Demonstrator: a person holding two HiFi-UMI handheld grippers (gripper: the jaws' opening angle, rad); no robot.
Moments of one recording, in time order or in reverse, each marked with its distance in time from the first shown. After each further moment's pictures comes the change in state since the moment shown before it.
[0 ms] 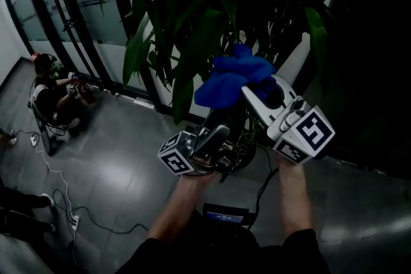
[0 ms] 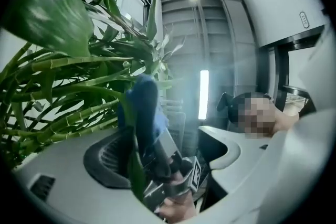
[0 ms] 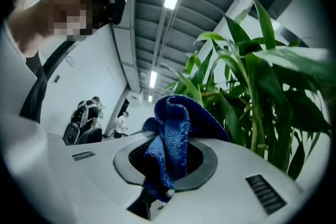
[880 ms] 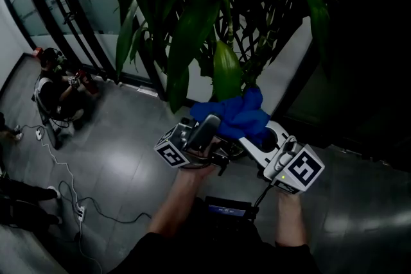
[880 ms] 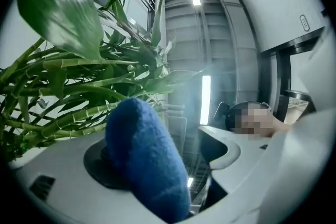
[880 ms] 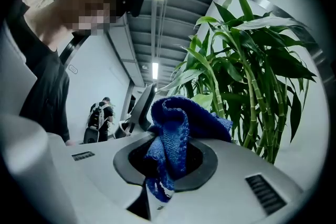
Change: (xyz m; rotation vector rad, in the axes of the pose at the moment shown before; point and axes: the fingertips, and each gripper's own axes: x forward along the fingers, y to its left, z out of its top) left arm -0.010 0.003 -0.001 -0.023 -0.061 0.003; right arm -0.078 0.070 -0.093 0.133 0.149 0.078
